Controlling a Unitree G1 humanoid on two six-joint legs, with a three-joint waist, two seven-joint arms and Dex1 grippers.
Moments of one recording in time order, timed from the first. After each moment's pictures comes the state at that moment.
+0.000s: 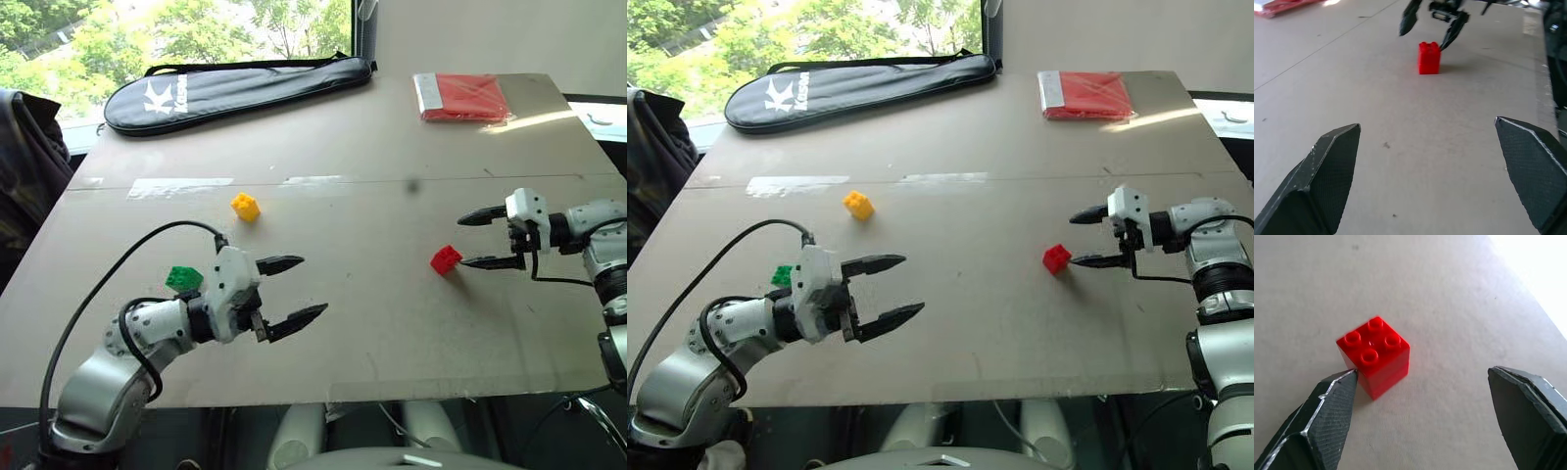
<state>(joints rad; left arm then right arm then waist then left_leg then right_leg) 0.15 0.68 0.17 -0.60 -0.56 0.39 -0.82 -0.79 -0.78 0.20 0.88 0.42 -0.30 1.56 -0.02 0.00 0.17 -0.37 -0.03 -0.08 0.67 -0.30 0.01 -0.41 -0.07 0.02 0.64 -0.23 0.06</state>
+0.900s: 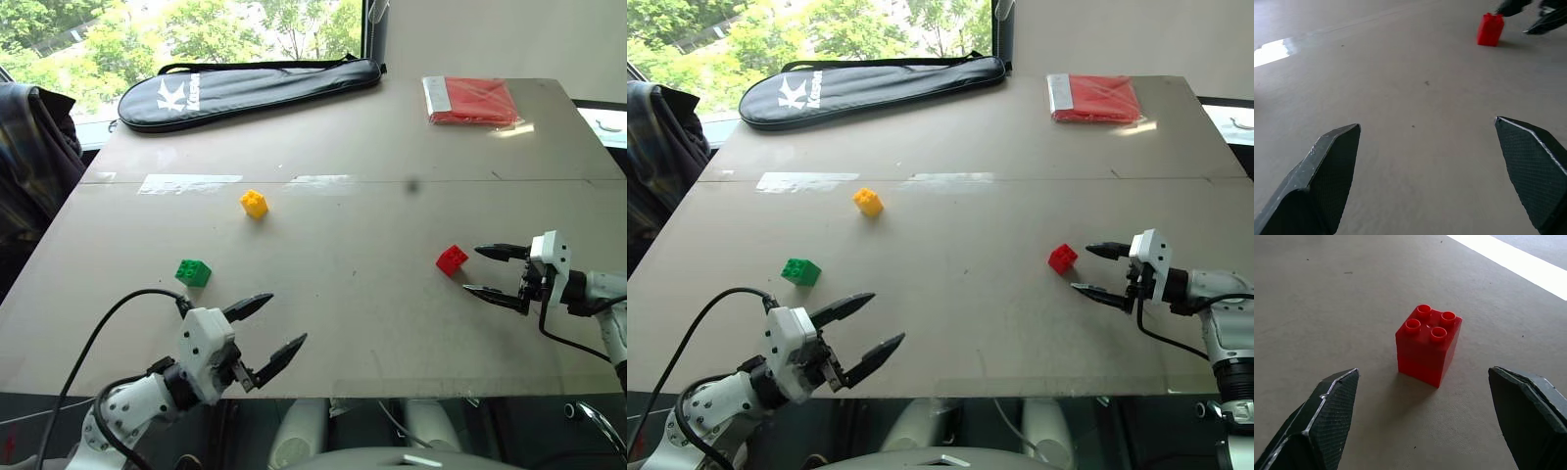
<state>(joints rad) 0.50 0.65 0.18 -0.69 -0.53 0.20 -0.88 -0.25 -0.73 -0.08 0.33 0.40 -0.06 1.25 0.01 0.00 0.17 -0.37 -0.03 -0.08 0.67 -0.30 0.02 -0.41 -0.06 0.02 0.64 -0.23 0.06</state>
